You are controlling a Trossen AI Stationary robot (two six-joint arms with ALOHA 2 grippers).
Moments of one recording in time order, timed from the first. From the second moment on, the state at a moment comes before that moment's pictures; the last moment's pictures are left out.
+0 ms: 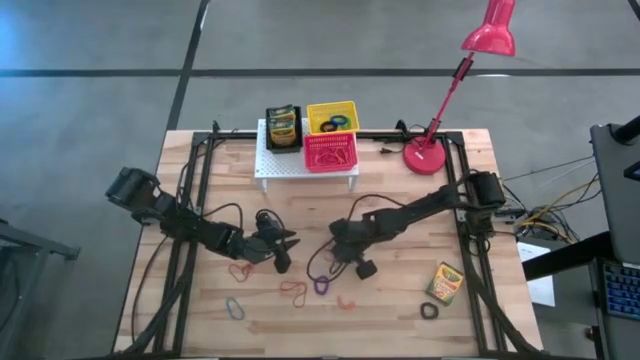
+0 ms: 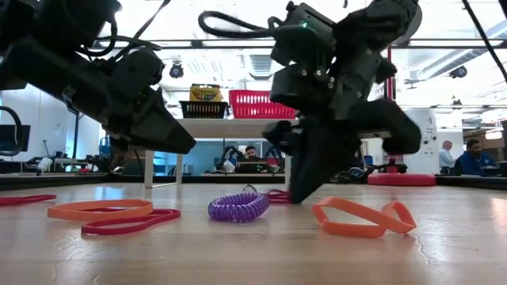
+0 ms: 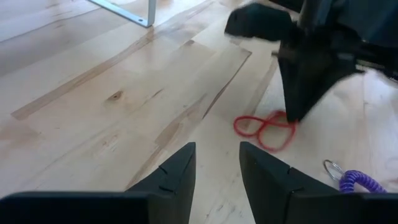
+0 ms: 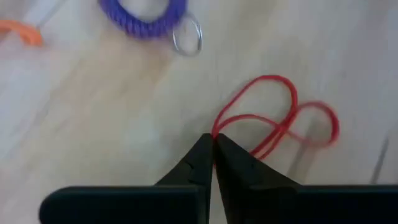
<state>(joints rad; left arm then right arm) -0.37 1.57 0.44 0.50 -0.61 -0.66 0.12 1.90 1.05 -0.19 -0.17 -0.33</state>
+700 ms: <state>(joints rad) -0.37 1.57 0.44 0.50 -0.61 -0.66 0.16 1.33 0.69 0.18 -0.24 -0.13</state>
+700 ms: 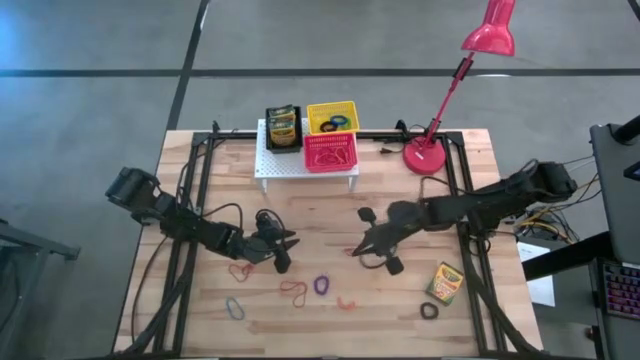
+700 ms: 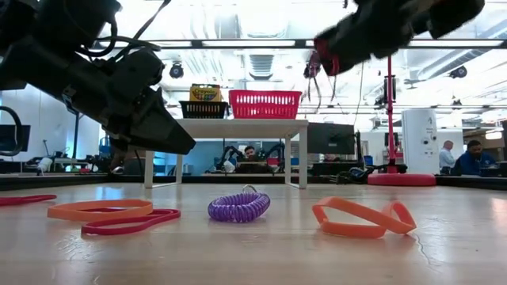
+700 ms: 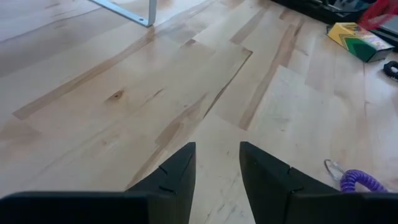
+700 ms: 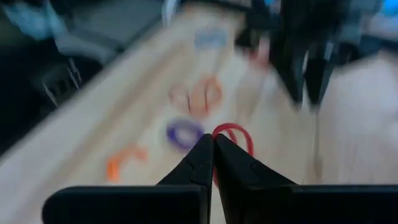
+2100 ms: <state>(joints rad) -0.37 1.57 0.44 0.50 -0.63 -0.66 -0.35 1.63 1.19 -0.11 0.07 -0.07</state>
